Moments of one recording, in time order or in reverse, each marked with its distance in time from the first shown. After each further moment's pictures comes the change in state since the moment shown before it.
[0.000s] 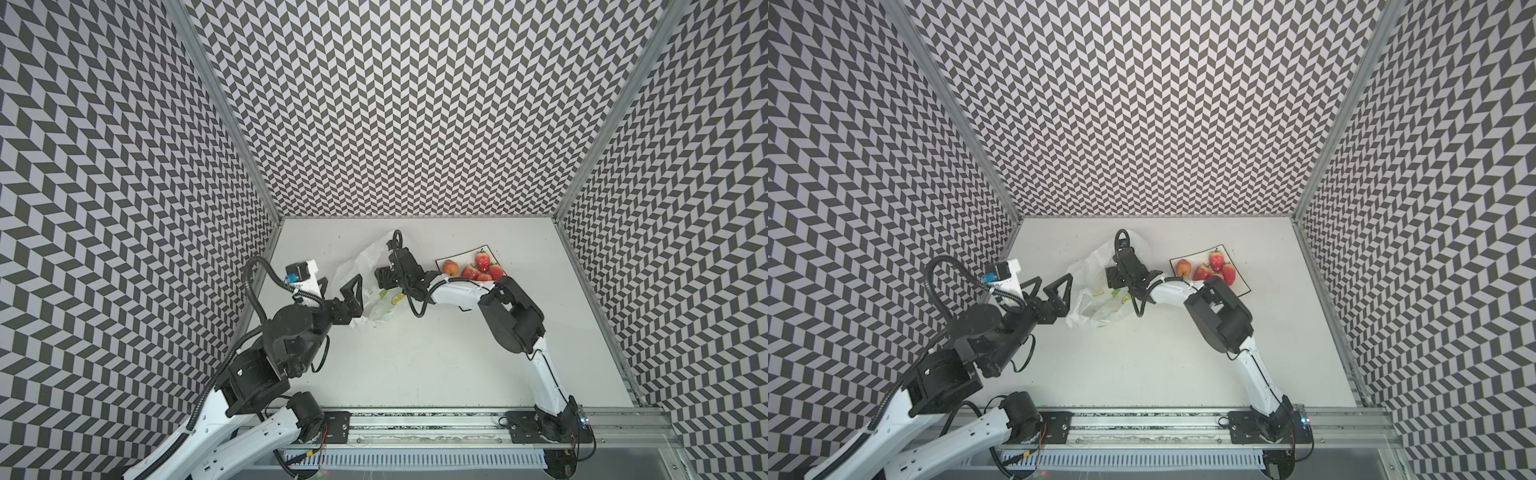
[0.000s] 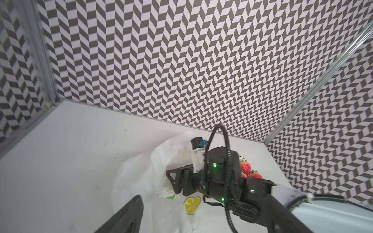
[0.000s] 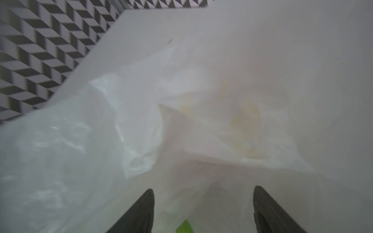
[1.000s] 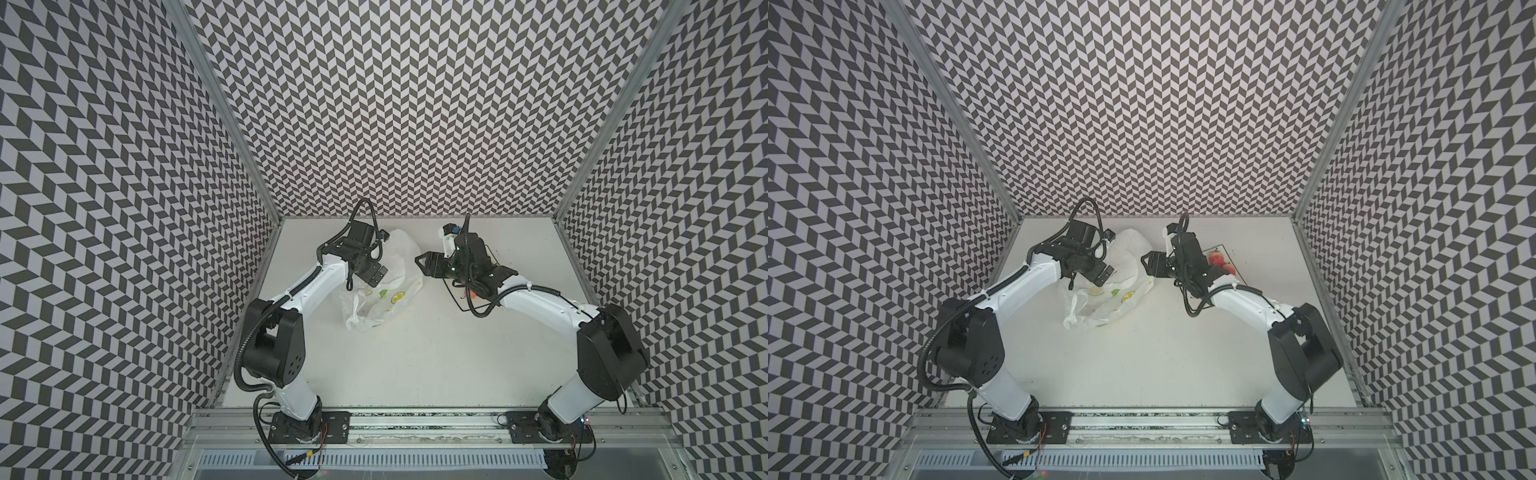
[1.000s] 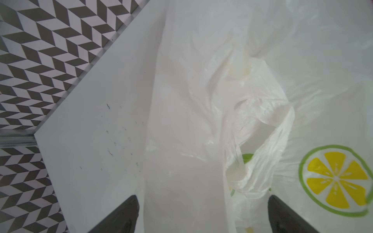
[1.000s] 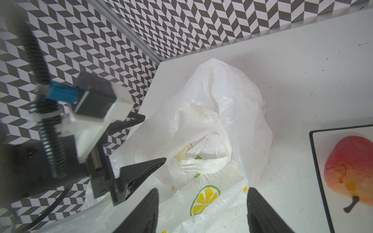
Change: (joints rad) left arm 0.470 1.064 0.404 -0.103 0.444 0.843; right arm -0.188 -0.554 -0.402 -0.076 -0.262 0.162
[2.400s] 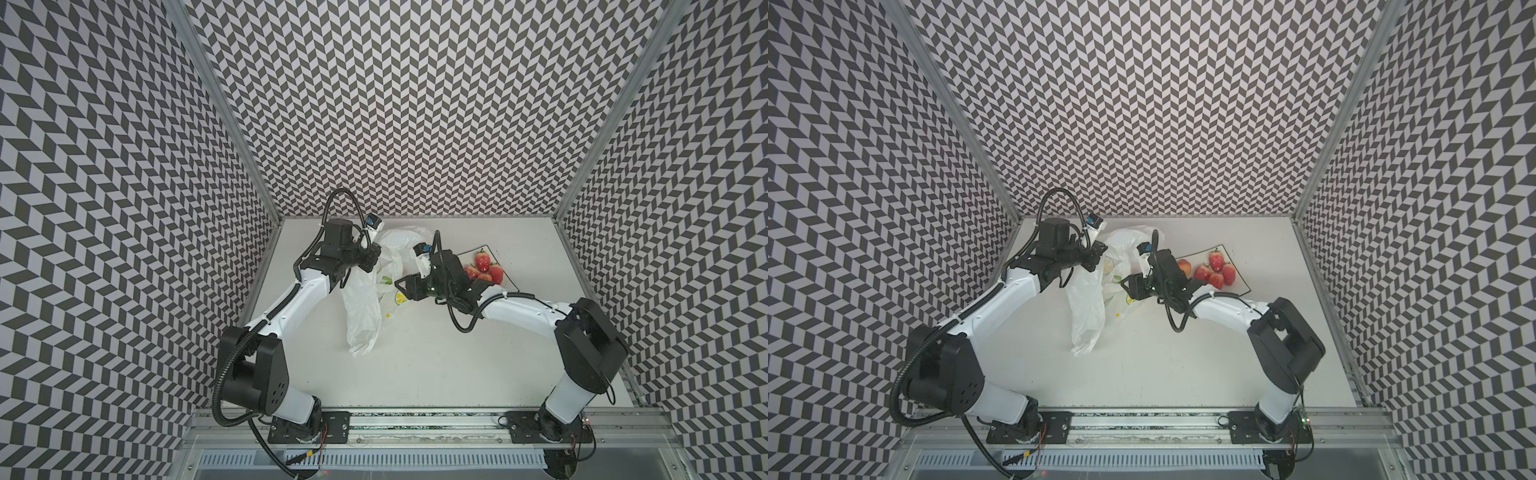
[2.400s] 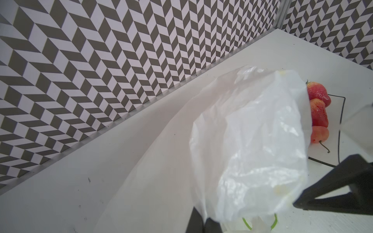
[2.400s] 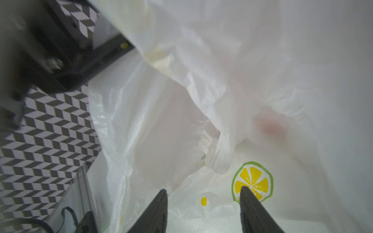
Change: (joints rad) left arm 0.071 -0.220 -0.204 0.394 0.430 -0.127; right arm 0.159 0.123 -0.030 0.095 -0.016 -0.122
